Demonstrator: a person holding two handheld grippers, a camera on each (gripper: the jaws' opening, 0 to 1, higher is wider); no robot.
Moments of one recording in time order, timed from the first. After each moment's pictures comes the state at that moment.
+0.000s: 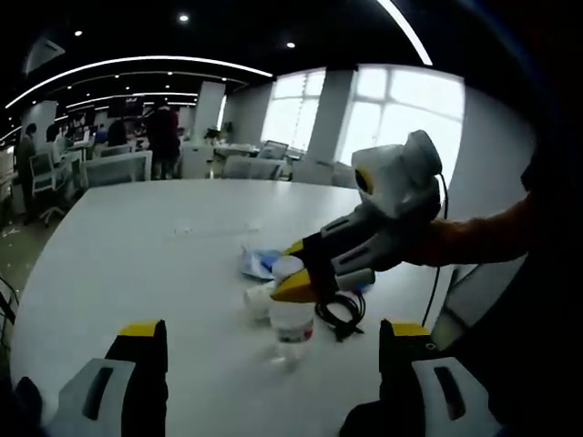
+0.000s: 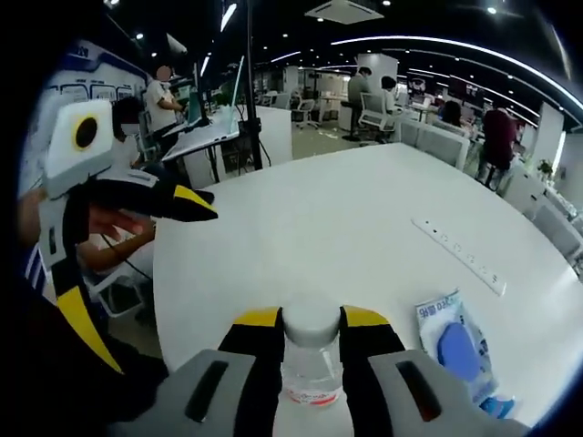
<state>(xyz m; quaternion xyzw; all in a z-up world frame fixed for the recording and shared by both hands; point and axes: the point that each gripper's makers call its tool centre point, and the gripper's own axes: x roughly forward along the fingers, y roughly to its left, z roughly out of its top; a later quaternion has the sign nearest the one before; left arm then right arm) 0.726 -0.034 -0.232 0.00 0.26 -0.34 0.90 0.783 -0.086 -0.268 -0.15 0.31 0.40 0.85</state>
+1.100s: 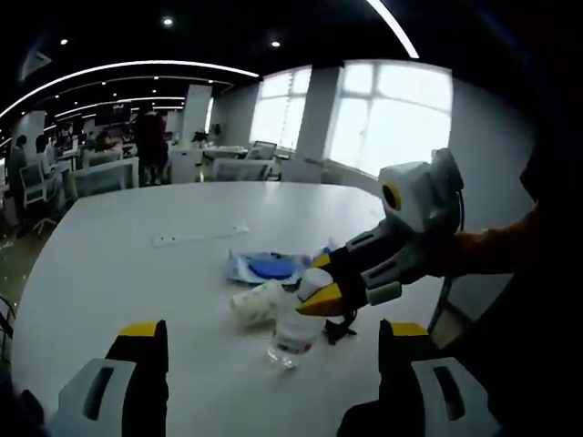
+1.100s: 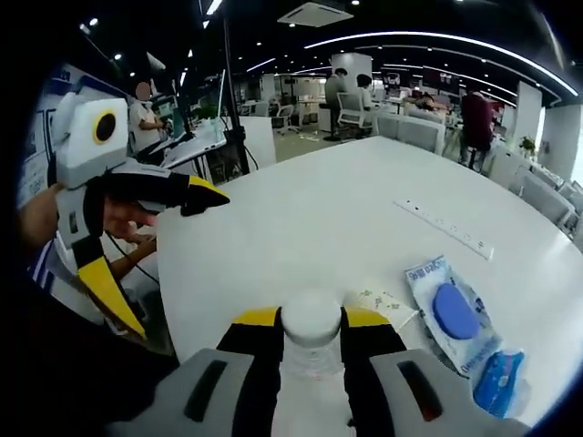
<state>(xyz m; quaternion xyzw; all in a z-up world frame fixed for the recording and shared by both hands) 0.723 -0.052 -0.229 0.01 0.26 -0.36 0.90 0.751 -0.121 -0.267 -0.11 0.31 0.36 0.87</state>
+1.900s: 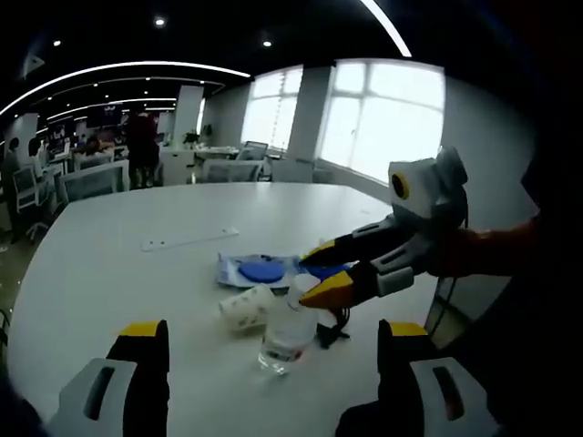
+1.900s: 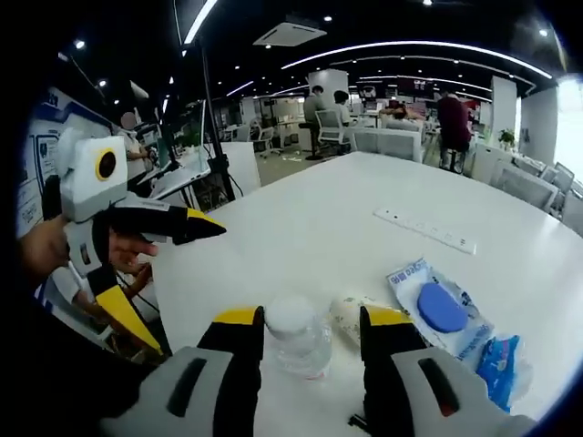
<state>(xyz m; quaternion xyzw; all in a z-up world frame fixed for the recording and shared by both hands) 0.725 -0.071 -0.226 0.02 0.25 -0.38 0.89 0.754 -0.151 -0.247 -0.04 0.28 0.31 0.91</state>
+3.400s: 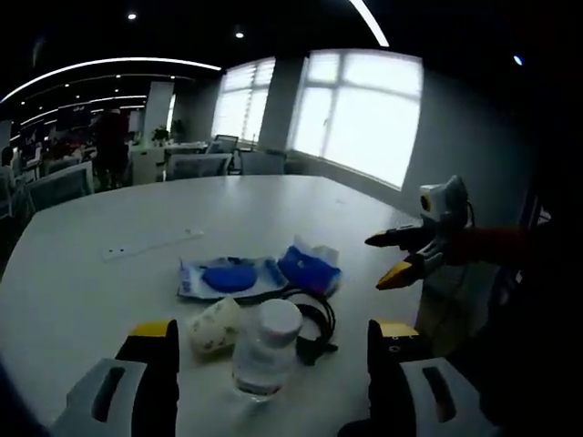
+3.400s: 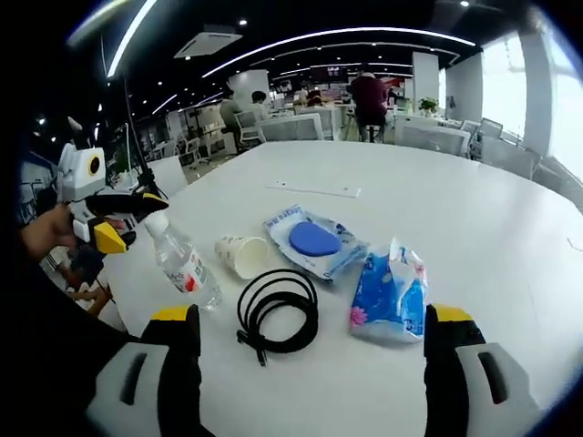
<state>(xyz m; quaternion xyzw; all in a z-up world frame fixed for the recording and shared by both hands) 0.742 -0.131 -0.246 0.03 0.26 -0.44 0.86 0.712 -0.350 -0.282 0.00 0.32 0.15 0.94</state>
